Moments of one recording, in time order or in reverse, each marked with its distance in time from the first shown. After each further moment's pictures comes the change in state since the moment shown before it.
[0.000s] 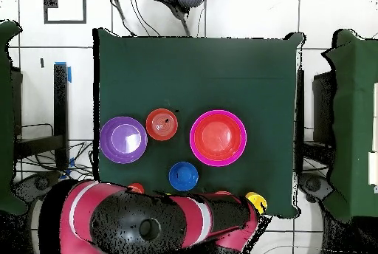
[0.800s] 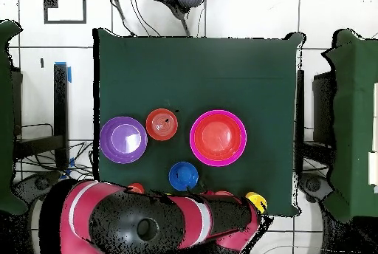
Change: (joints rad) arm 0.000 0.007 -0.023 0.000 0.072 -0.079 -0.067
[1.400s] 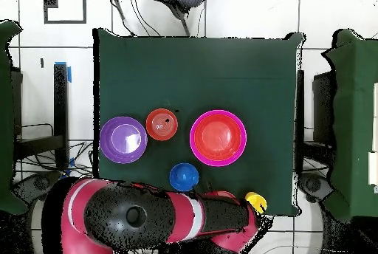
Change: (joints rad) arm 0.029 0.082 -0.052 0.000 0.107 0.000 0.000
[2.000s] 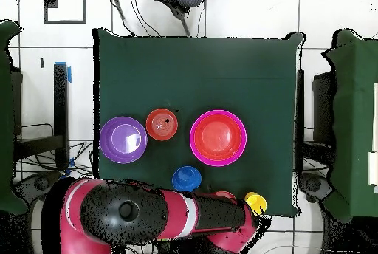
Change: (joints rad) arm 0.018 0.033 -0.014 -0.002 0.007 0.000 0.000
